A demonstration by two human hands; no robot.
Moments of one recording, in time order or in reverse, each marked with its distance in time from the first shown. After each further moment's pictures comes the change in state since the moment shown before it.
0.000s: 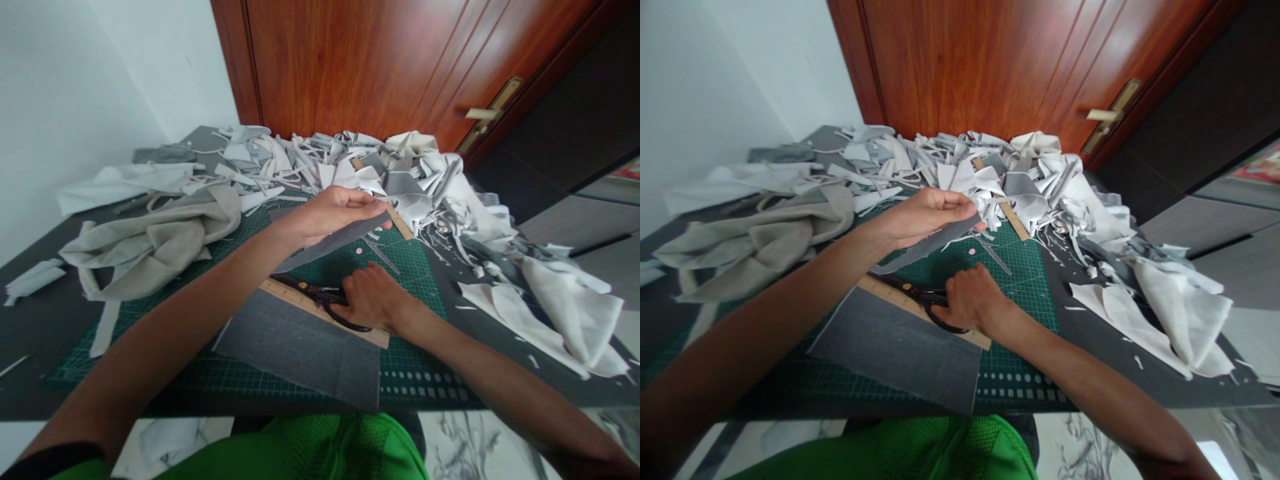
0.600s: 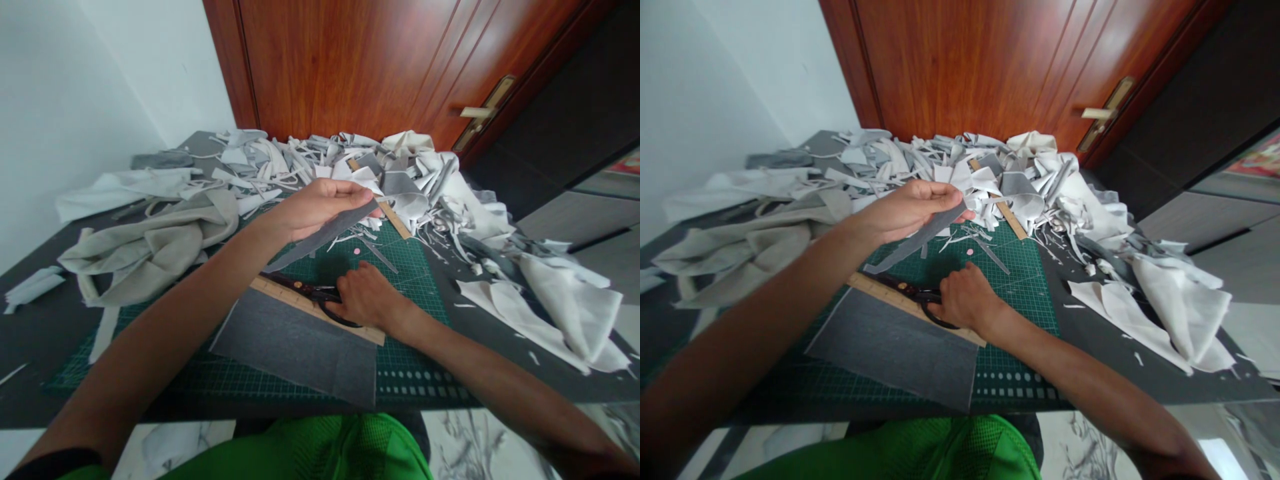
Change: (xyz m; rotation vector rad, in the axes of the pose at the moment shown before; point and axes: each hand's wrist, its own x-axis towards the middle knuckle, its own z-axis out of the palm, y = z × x) left_hand 0.001 0.007 -0.013 0.022 0.050 0.026; right_hand 0.004 -0.004 0.006 -0.040 0.089 -0.041
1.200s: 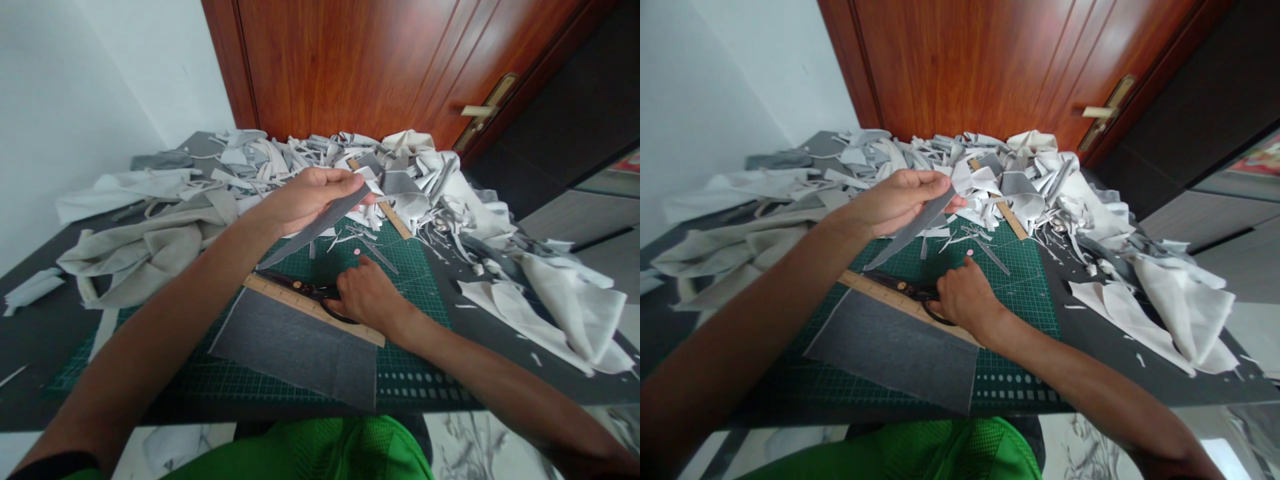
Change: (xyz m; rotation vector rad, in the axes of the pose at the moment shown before) left_hand 0.006 0.003 -0.015 0.095 0.102 0.098; right_hand 0.004 0.000 -0.006 -0.035 0.035 0.002
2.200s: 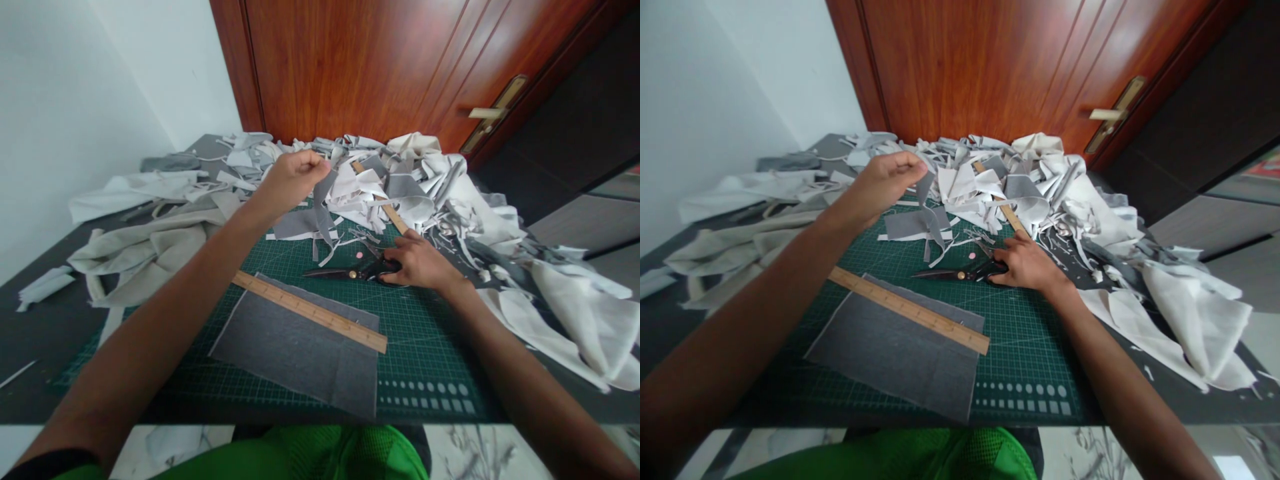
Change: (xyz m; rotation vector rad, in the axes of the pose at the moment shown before) left_hand 0.007 0.001 -0.033 0.422 0.367 0.244; right_hand -0.017 0.138 0.050 -0.019 0.245 -0.054
